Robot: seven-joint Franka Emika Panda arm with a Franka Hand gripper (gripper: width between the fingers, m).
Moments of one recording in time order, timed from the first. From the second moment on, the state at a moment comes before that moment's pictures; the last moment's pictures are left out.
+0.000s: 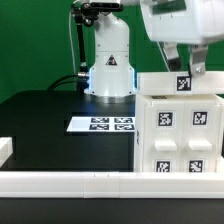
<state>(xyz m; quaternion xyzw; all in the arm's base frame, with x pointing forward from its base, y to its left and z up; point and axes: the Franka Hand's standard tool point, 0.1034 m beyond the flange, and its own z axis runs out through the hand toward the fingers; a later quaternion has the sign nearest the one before) 0.611 0.109 0.181 -0.80 0.59 0.08 0.07</state>
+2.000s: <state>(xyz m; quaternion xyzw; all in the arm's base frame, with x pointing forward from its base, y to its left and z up) 0.615 0.111 0.174 -0.93 -0.36 0.02 0.05</state>
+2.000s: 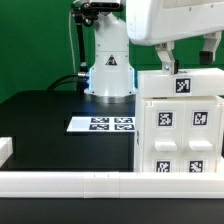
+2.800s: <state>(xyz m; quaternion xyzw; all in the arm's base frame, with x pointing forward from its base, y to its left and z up) 0.622 0.104 0.171 -0.73 -0.68 0.00 0.01</state>
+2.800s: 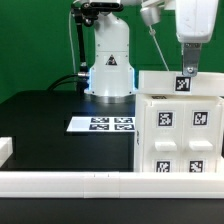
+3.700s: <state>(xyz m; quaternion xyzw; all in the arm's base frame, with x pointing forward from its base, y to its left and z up) 0.623 0.096 0.153 -0.76 -0.65 0.00 0.01</state>
